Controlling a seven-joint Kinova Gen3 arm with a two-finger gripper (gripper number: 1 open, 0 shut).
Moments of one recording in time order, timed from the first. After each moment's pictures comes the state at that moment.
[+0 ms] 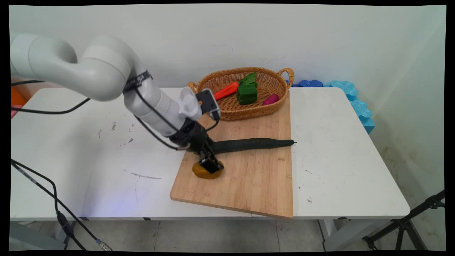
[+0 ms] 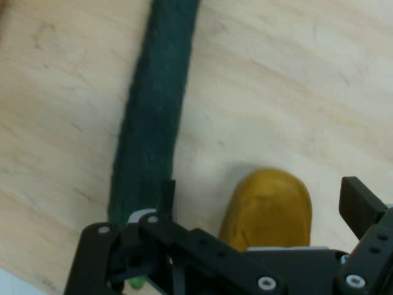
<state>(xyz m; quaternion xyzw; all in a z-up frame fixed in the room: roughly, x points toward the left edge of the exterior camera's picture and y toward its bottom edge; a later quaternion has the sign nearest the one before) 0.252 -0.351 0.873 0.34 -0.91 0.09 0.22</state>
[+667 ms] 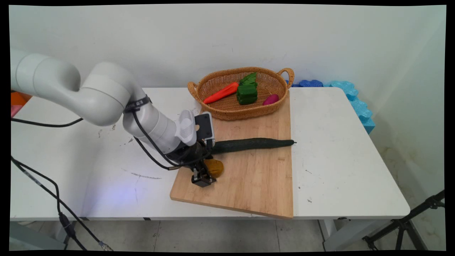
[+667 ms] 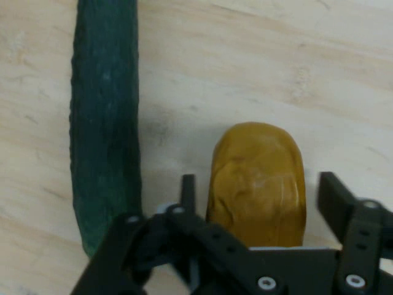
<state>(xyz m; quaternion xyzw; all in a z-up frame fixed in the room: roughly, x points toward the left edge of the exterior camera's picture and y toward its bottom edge) 0.254 -0.330 0.837 0.25 -0.94 0.11 0.20</state>
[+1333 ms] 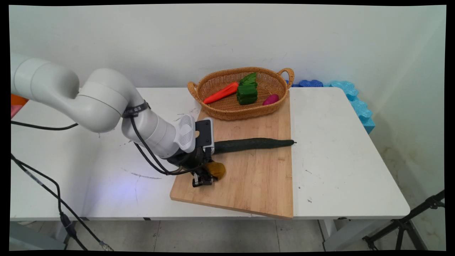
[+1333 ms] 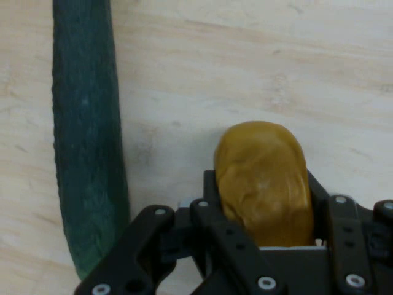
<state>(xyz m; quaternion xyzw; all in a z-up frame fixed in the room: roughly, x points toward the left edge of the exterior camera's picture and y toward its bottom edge) 0.250 -0.321 0.834 0.20 -0.95 0.12 0.21</state>
